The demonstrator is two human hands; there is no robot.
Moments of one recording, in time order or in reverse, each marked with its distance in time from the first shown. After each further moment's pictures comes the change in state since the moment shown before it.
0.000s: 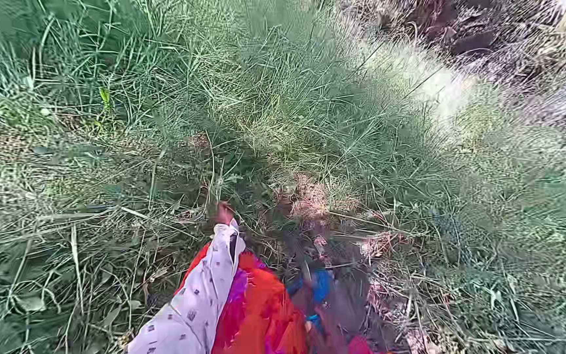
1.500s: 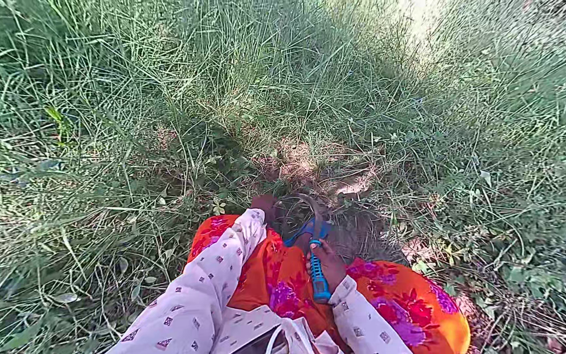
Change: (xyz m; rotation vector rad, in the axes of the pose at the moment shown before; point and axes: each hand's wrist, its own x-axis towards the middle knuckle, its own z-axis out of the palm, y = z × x) left_hand -0.110 -0.029 0.055 1.614 -1.130 0.588; right_hand 0.010 0.005 0.006 0.947 0.198 0.372
